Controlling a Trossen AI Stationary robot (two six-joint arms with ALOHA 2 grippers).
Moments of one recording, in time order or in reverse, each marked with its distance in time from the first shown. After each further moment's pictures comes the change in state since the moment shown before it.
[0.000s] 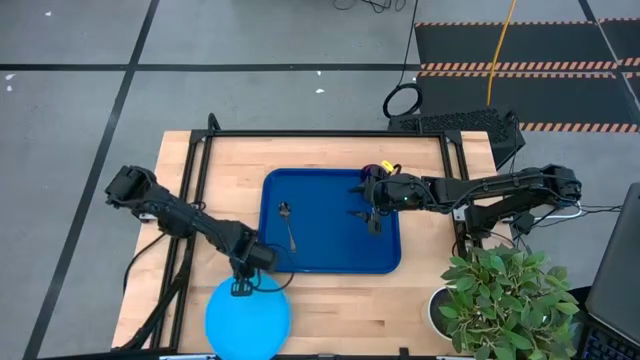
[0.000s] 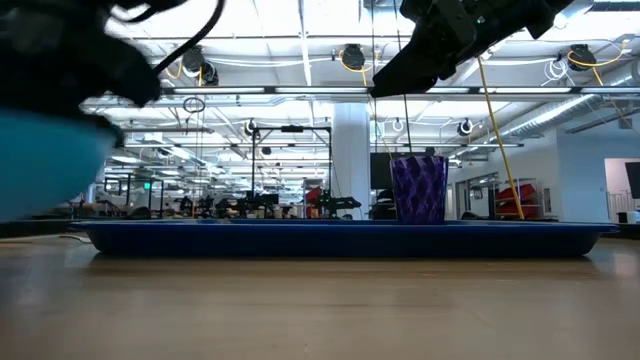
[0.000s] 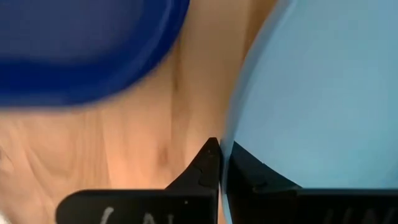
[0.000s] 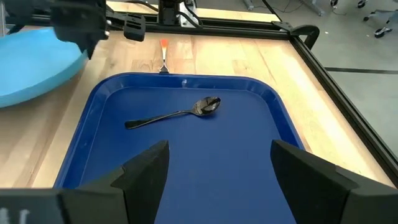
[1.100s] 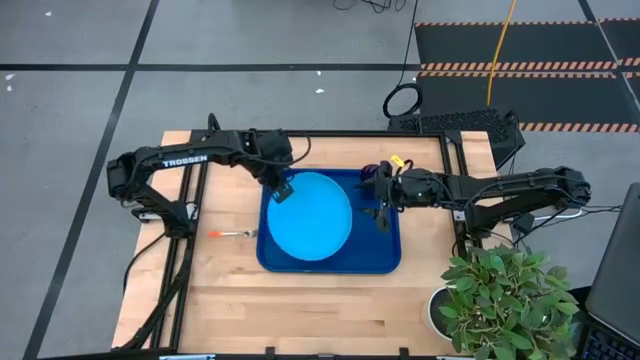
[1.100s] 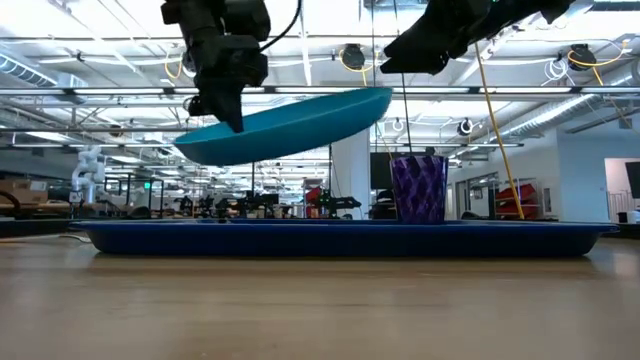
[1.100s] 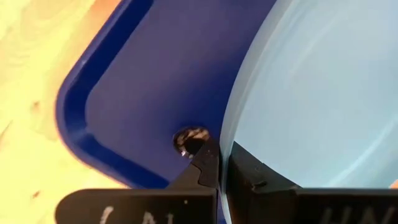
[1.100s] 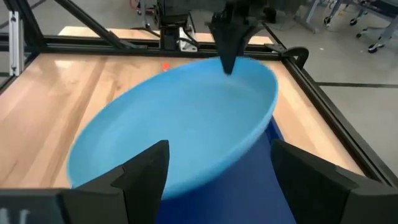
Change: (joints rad) left arm 0.735 -0.047 0.302 -0.052 -0.104 0.172; right arm 0.000 -0.113 0.001 -0.039 -0.004 0.008
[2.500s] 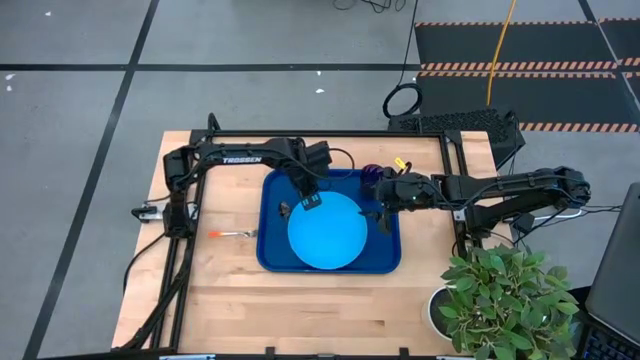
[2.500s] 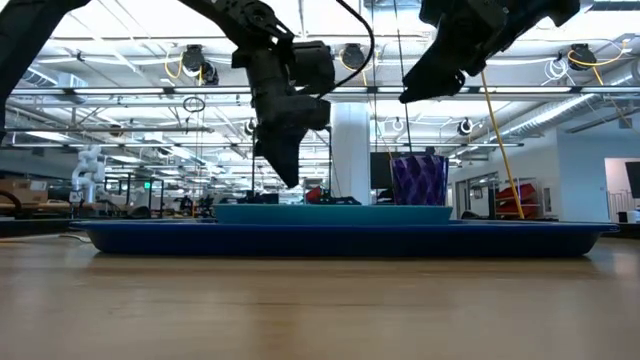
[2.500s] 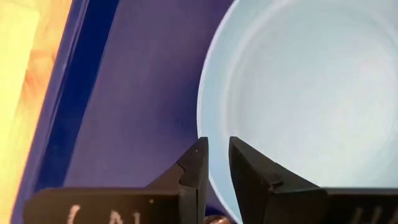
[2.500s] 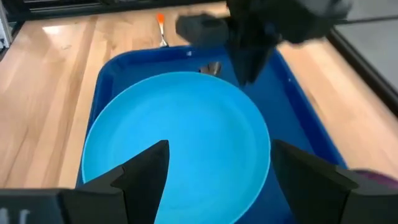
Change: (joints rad) left arm -0.040 0.418 0.262 0.046 -0.019 0.251; right arm 0.003 0.001 0.000 -0.188 -0.005 0.149
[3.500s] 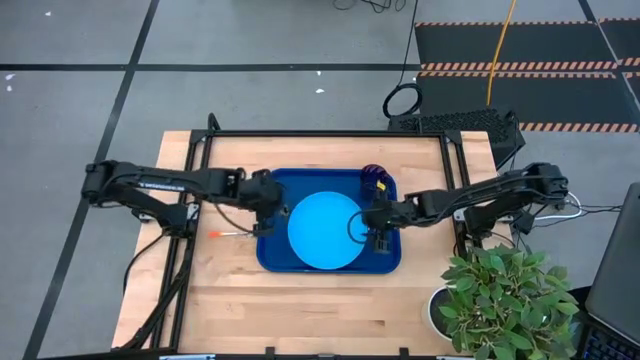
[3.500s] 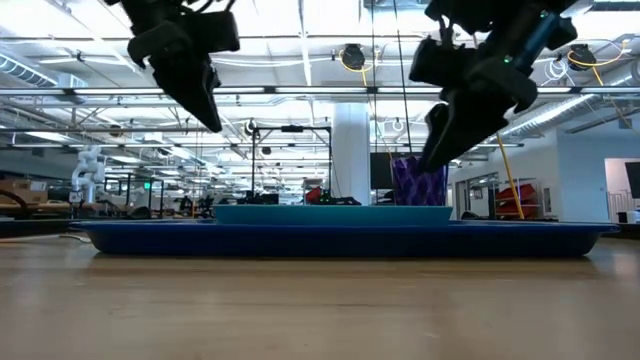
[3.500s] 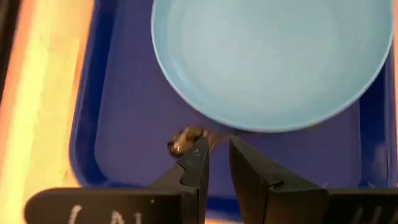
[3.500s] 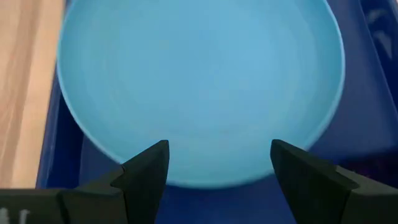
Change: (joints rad) left arm -0.277 -0.647 -0.559 0.192 -0.271 0.059; right arm 0.105 0.254 -0.001 -0.087 0.025 0.002
